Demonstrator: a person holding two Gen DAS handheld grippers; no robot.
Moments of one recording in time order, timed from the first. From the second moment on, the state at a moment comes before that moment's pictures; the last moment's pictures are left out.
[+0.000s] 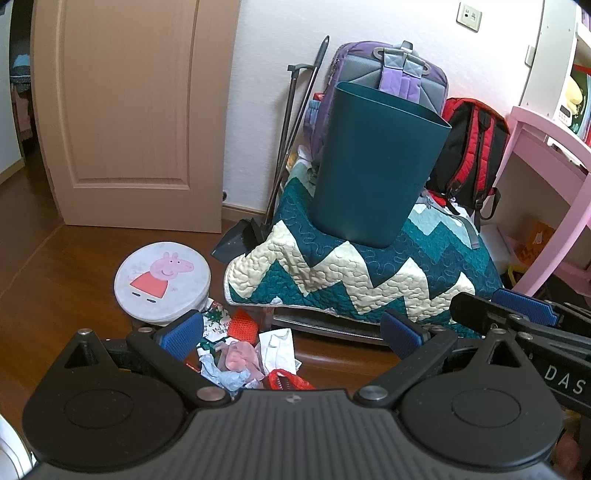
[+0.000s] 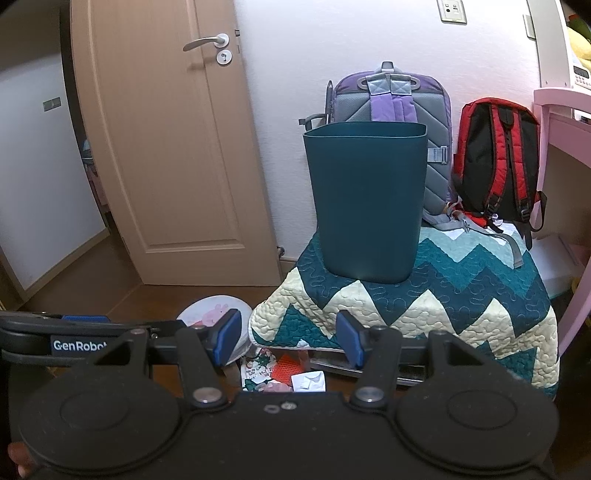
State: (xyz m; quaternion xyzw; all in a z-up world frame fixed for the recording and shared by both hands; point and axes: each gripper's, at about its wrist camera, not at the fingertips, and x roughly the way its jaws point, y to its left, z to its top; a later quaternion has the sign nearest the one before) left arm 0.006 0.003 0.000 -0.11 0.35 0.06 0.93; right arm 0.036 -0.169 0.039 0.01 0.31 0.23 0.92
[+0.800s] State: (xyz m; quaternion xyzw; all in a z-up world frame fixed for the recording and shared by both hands) left arm 0.007 0.006 -0.001 -0.11 0.36 0.06 0.92; right arm 0.034 -0.164 0.041 0.00 0.31 0.23 0.92
